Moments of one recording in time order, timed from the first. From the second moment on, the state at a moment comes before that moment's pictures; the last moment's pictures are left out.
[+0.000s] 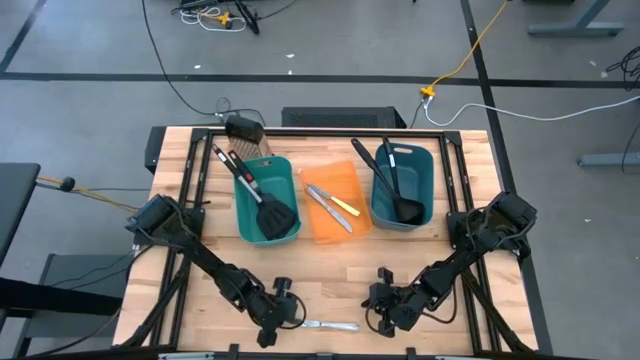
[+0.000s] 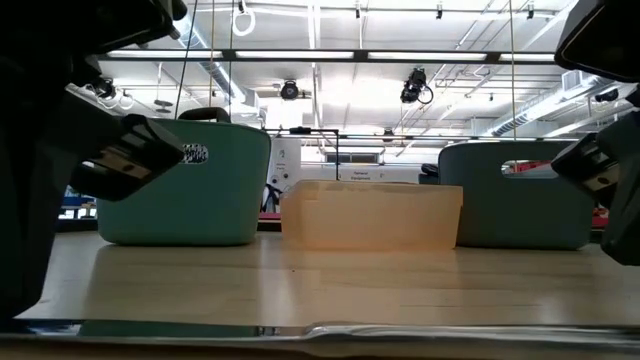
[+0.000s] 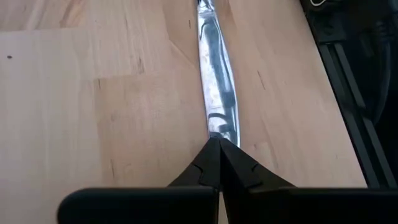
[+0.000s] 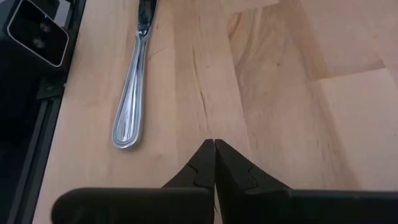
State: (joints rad) left arm -0.70 1.91 1.02 -0.01 -0.16 -0.49; right arm 0.78 1.81 0.79 0.17 0.43 0.78
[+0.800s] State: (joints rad) left arm -0.70 1.91 1.02 -0.04 -0.20 -0.51; right arm 0.81 1.94 1.26 -0.37 0.34 0.72
